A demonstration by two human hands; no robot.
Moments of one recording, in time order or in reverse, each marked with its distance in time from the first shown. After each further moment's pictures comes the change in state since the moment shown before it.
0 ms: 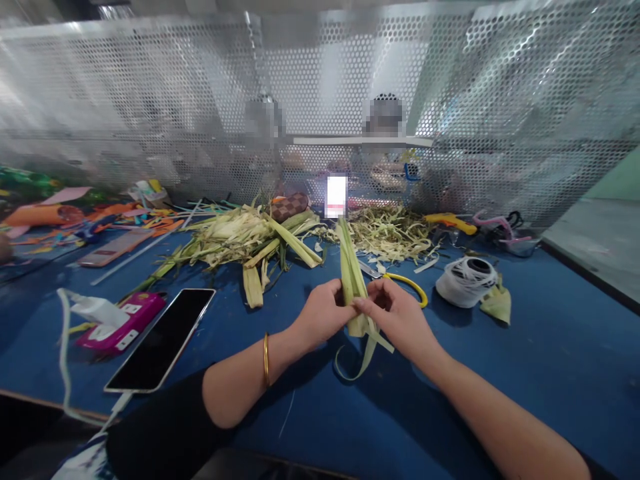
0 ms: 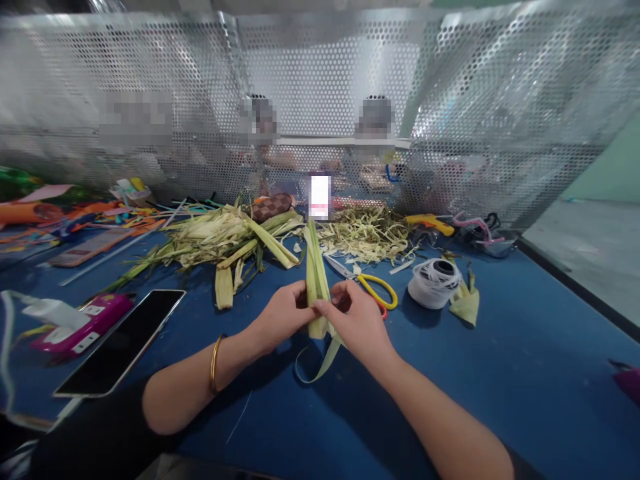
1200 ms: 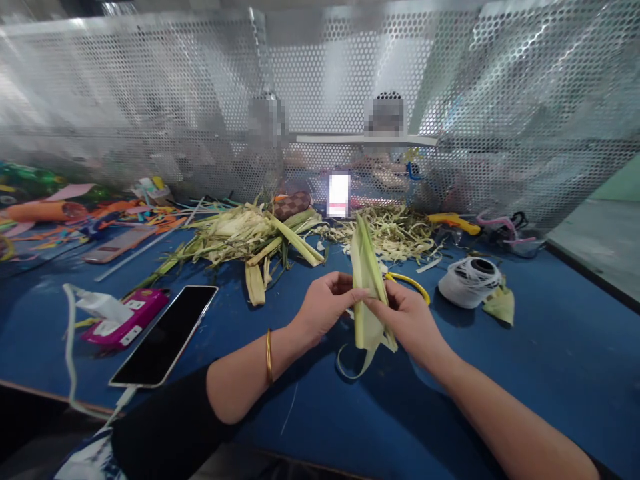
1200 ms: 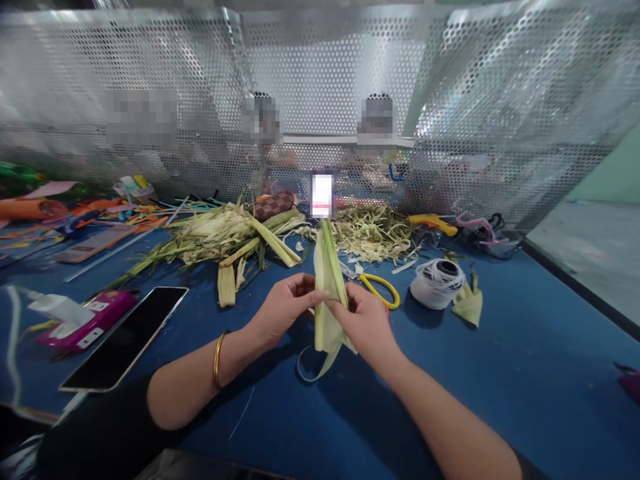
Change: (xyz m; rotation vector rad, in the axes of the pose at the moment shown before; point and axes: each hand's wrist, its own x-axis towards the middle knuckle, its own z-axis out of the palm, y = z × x) left_hand 0.001 0.006 0.000 -0.233 0.047 -0.049; right_hand -0.001 -0.007 -0.002 0.275 -0.076 0.118
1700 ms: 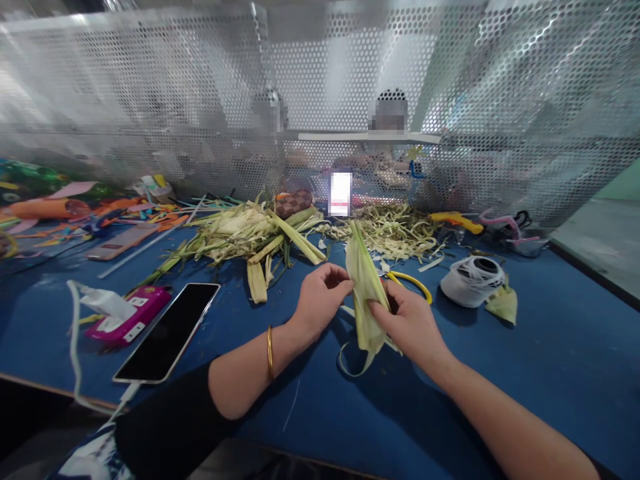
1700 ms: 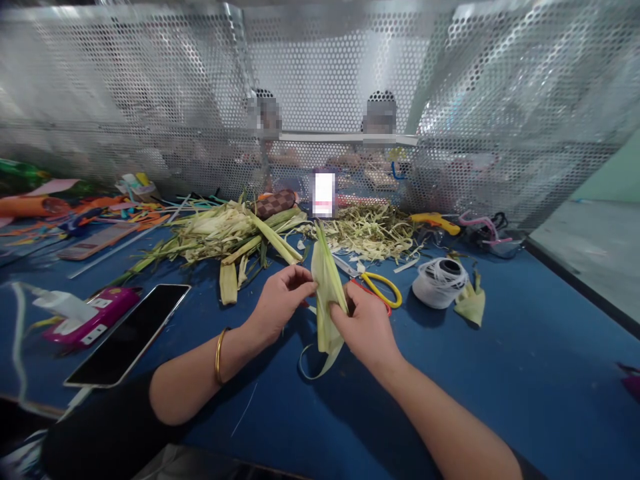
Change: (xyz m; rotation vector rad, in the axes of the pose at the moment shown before) left_hand 0.004 0.000 -0.004 0.150 0.196 0.128; right_hand -0.005 0.003 0.002 -0.457 0.115 -0.187
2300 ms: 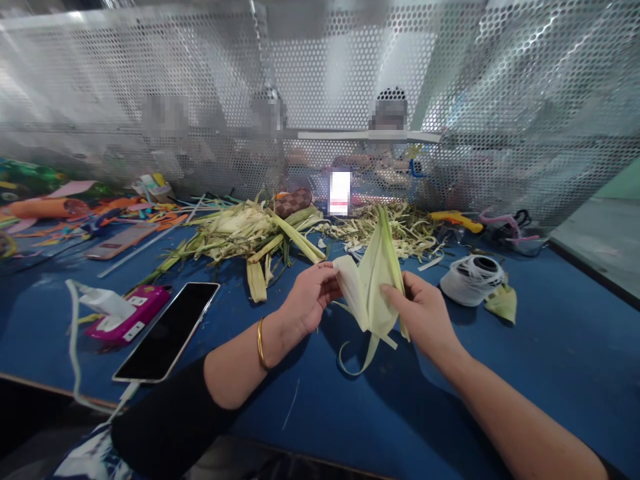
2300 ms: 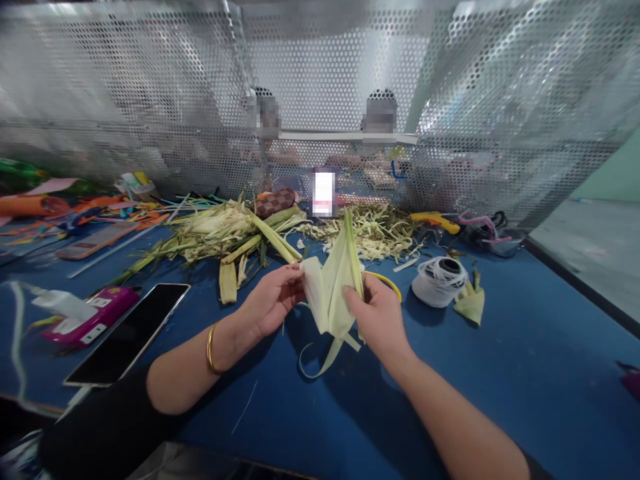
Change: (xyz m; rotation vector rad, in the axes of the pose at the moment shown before) left_hand 0.009 0.003 -0.007 -0.577 -0.012 -0.325; right_hand 0.007 -0.002 -0.012 0.309 0.098 0.193
